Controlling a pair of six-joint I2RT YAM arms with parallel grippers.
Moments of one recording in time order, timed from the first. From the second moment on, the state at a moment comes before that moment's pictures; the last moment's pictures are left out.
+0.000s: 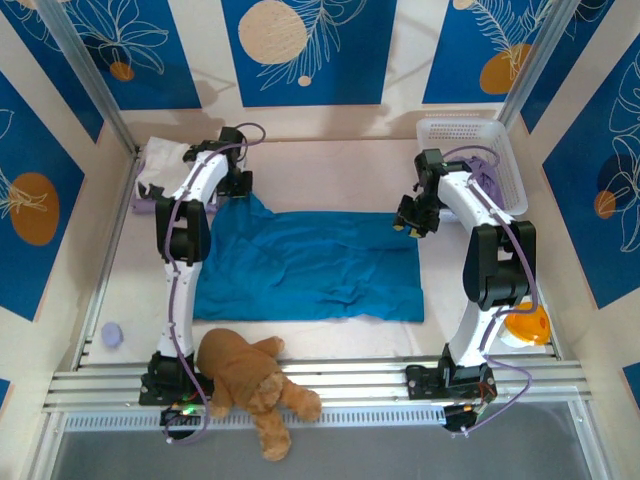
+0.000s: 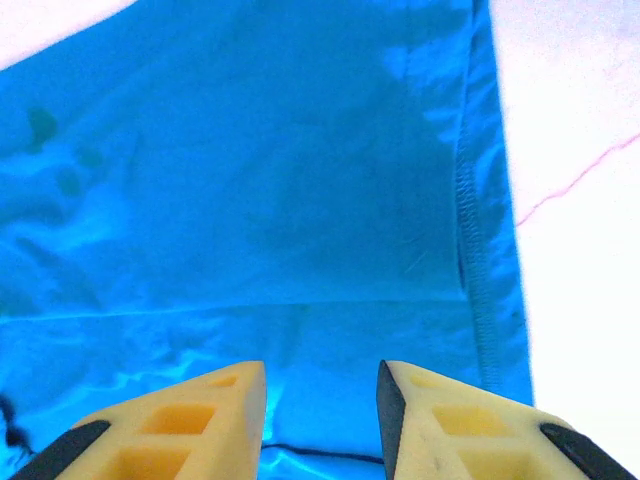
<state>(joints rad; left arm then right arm) -0.16 2.56 2.34 -1.07 0.00 -0.18 0.11 1.83 1.47 -1.07 -0.20 0.48</state>
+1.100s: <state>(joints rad) -0.15 2.28 2.14 -1.04 0.11 -0.19 0.20 2.21 1.81 -1.09 0.06 0.33</state>
